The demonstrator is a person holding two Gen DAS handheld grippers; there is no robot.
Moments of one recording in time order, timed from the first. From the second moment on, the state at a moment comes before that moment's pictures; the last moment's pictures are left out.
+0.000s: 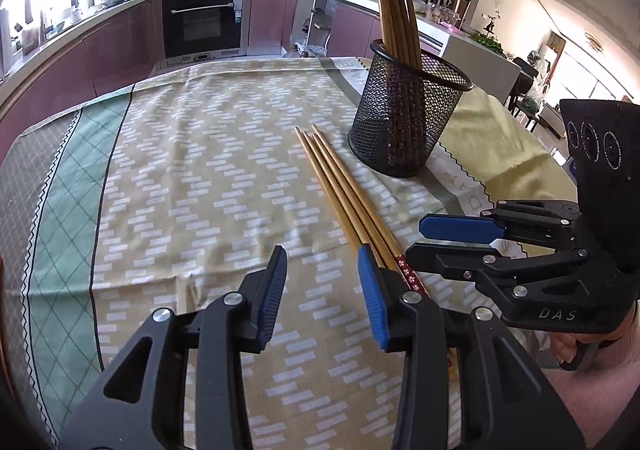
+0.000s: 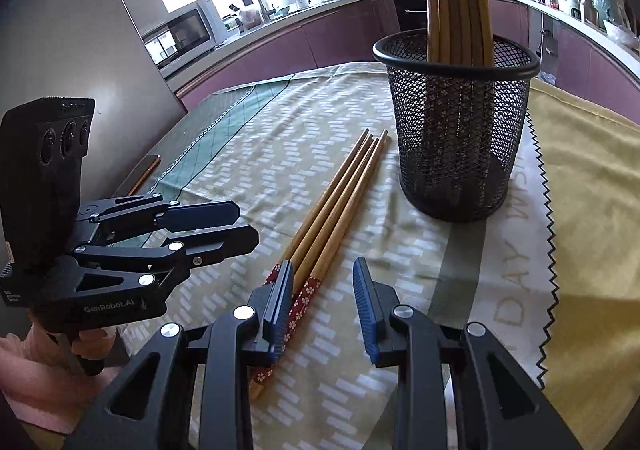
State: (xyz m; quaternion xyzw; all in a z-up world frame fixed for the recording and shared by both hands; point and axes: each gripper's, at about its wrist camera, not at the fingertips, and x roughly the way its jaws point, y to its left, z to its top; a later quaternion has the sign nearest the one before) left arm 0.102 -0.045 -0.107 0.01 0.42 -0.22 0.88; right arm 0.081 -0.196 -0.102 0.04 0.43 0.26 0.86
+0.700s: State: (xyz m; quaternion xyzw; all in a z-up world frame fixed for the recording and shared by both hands) left arm 0.103 -0.054 -0.115 0.02 0.43 -0.22 0.88; right arm 0.080 -0.183 -0.107 0.01 0.44 0.24 0.87
